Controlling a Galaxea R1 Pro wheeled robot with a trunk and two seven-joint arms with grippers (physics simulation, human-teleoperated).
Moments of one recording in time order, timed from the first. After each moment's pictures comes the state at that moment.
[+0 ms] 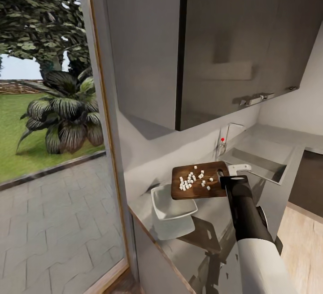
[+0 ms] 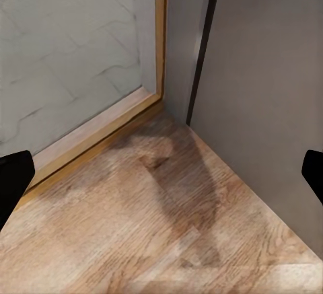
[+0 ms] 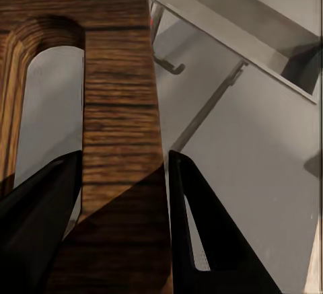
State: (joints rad) left arm 0.17 0.05 -0.10 -0.71 0.12 -0.41 0.04; right arm -0.67 0.13 -0.24 -1.23 0.56 0.80 0.01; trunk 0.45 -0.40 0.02
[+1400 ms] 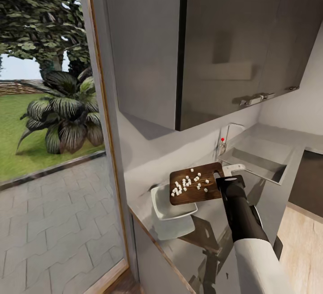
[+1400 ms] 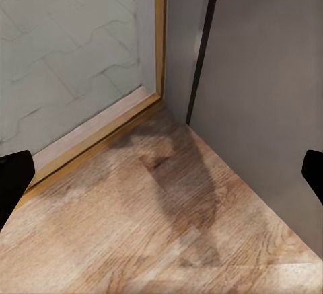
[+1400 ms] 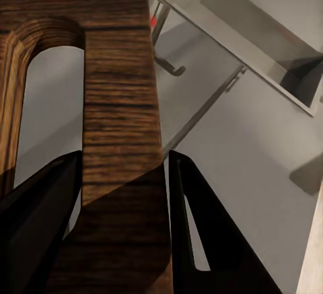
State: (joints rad) left arm 0.17 0.05 -0.10 -0.71 0.12 -0.41 0.04; right arm -0.67 0.14 -0.20 -1.20 0.61 0.79 0.01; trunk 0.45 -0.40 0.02
